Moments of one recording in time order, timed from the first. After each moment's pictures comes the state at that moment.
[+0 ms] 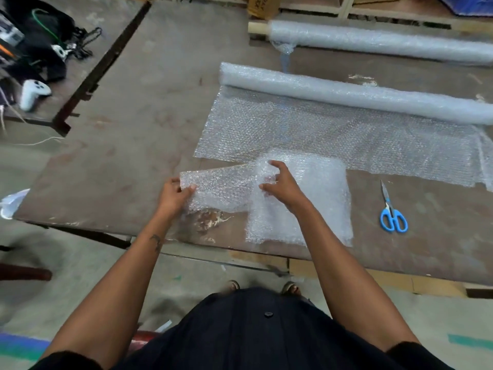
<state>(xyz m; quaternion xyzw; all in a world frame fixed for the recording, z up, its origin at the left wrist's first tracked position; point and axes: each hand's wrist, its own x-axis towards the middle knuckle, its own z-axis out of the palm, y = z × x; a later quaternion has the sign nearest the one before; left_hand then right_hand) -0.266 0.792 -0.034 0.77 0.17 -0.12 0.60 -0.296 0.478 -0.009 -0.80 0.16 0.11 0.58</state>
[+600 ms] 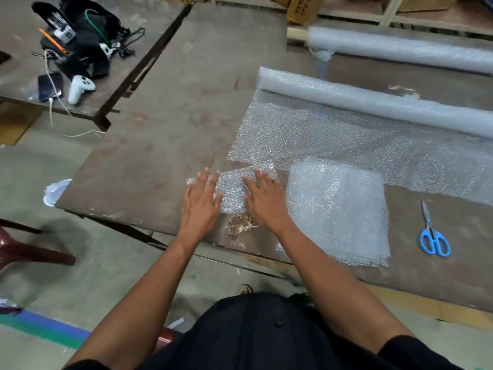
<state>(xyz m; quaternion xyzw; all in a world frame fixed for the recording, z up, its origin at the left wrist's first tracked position) -0.287 0.823 -0.055 0.98 -0.06 0.00 0.17 -0.277 0.608 -0.055 -0.99 -0.10 0.05 0.12</state>
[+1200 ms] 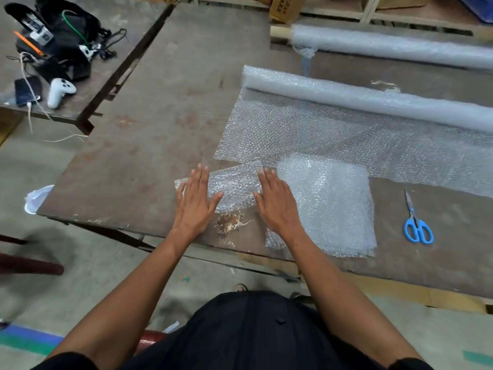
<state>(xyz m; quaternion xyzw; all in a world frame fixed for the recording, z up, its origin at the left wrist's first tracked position) -0.287 0.816 -0.053 0.98 -0.10 0.01 0.18 -0.307 0.559 -0.056 -0.98 -0.05 -0.02 0.16</state>
